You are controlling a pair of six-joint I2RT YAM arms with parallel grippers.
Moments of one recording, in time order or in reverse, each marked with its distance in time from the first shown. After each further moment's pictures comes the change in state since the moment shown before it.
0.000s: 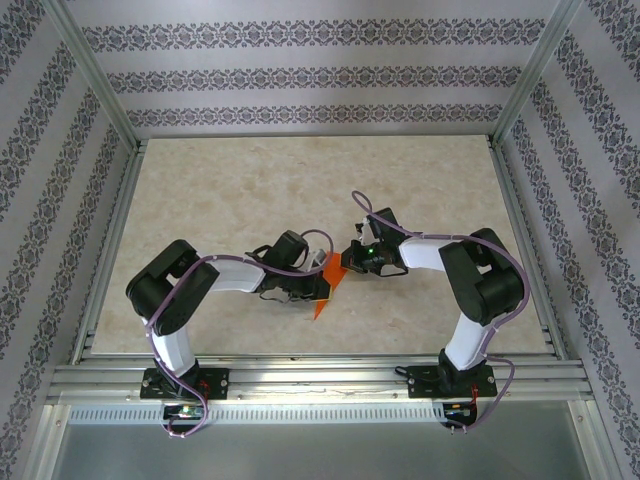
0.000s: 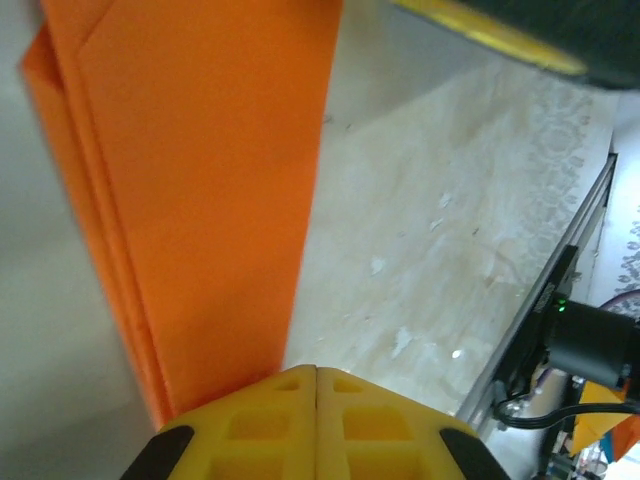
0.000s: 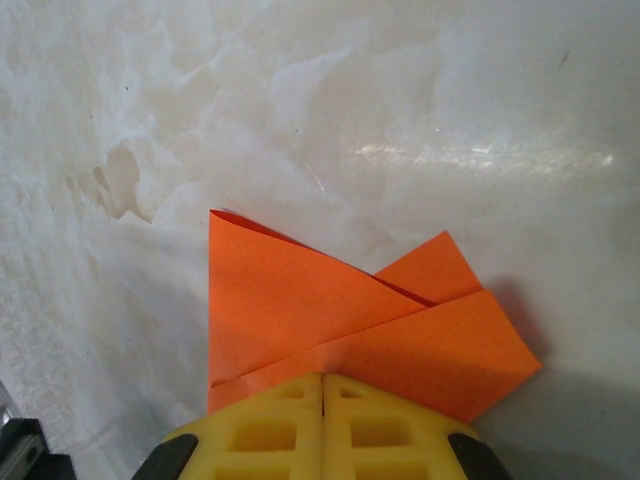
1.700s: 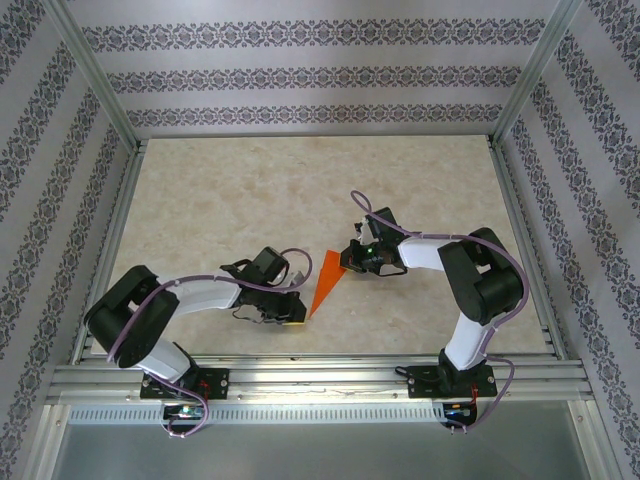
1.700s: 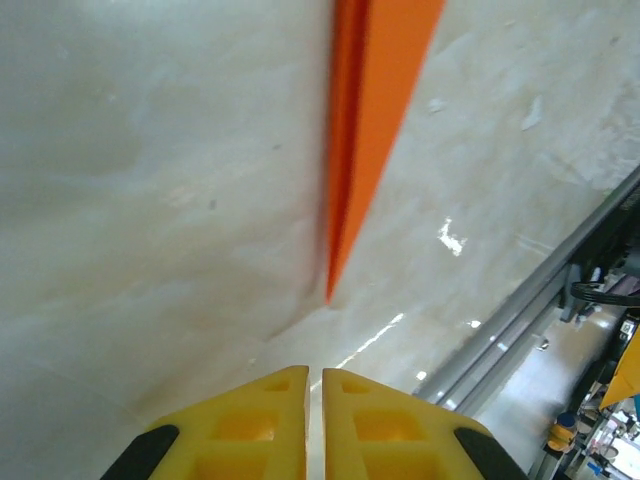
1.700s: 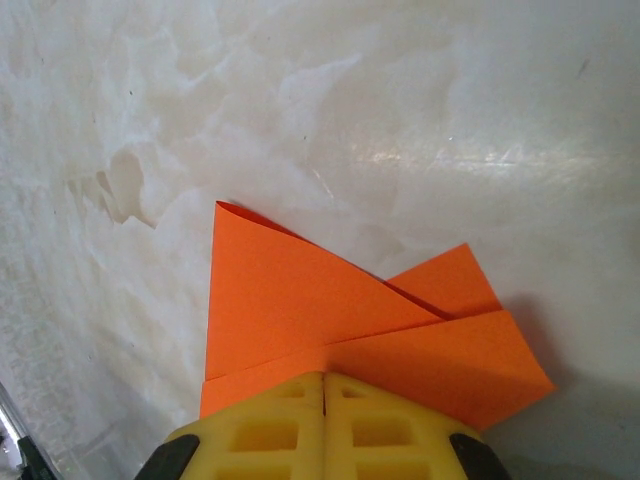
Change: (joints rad) left arm 0.001 -0.277 -0.198 -0.272 -0.023 0.061; right arm 0.008 0.005 0.011 -0.005 0.007 0.007
